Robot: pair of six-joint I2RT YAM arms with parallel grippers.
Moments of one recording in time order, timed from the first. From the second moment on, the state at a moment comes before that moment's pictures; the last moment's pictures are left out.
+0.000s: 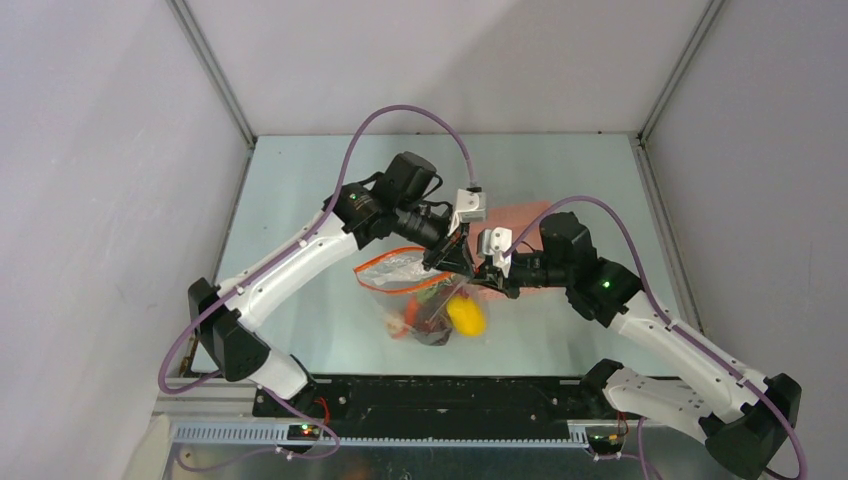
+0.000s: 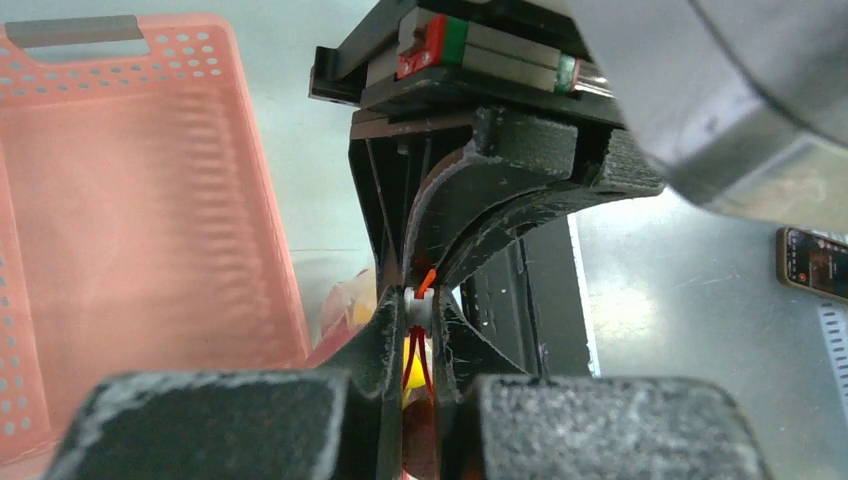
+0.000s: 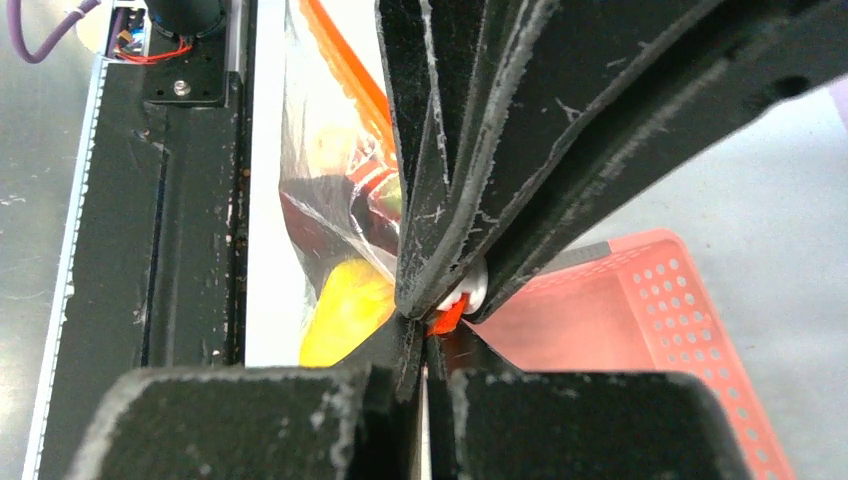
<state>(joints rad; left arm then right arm) -0.81 1.52 1.55 -0.80 0.86 0.34 0.71 0.95 0.88 -0.34 -0.65 -0.46</state>
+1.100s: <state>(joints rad) -0.82 1.37 1.42 -0.98 0.55 0.68 0.71 0.95 0.91 -0.46 -0.49 -0.45</state>
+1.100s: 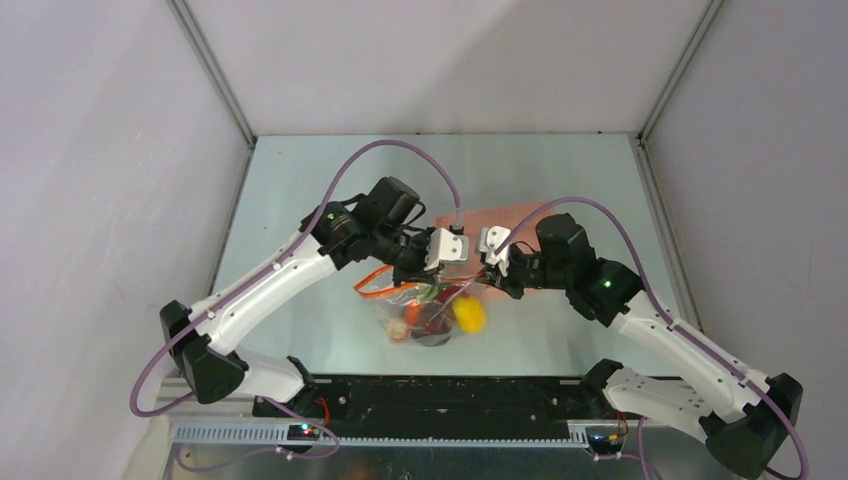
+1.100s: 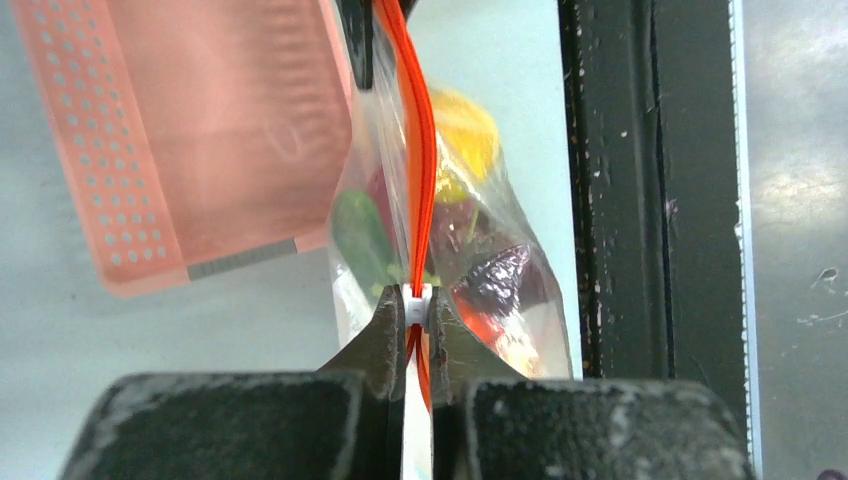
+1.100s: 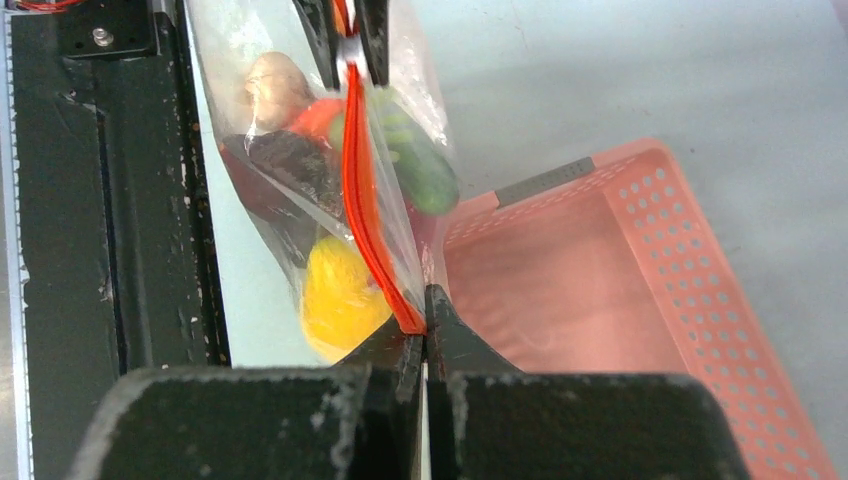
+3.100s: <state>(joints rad) -0.74 1.18 1.31 -1.01 0.09 0.82 0.66 0.68 0.90 -0.72 -0.17 -0.34</state>
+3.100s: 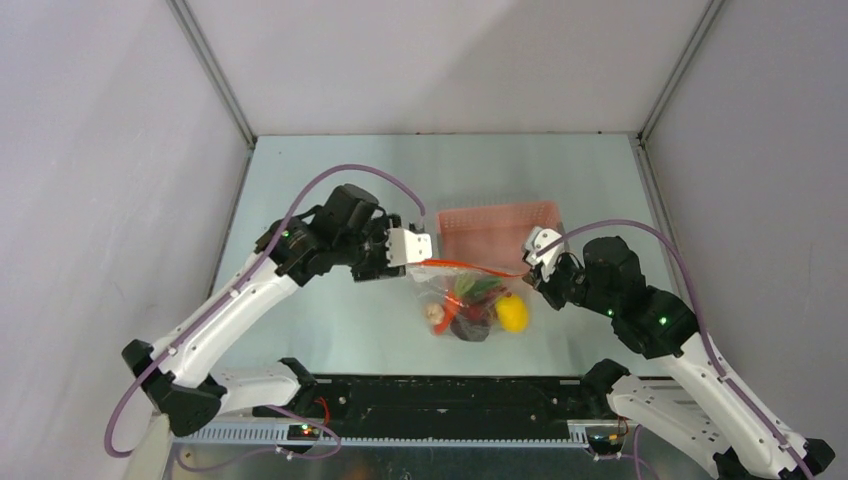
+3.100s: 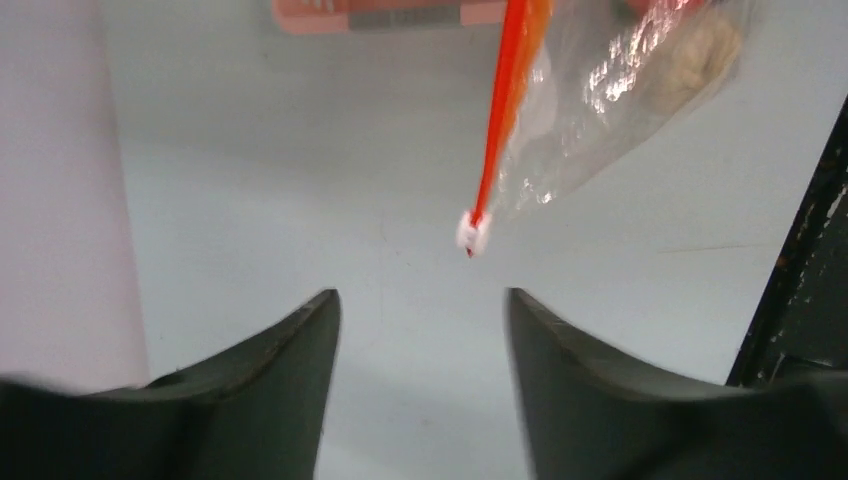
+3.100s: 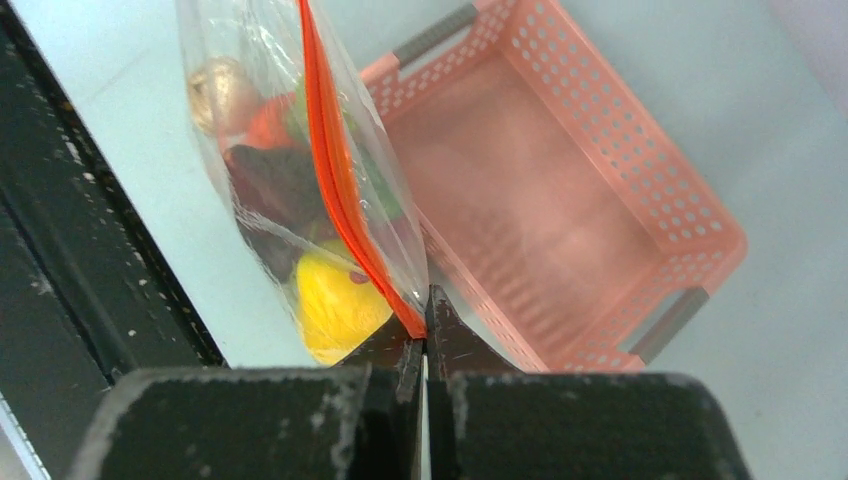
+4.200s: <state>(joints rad) -0.73 1.10 1.52 -0.23 -0.37 -0.07 0.65 0.72 1.07 -0.49 0.06 -0.10</state>
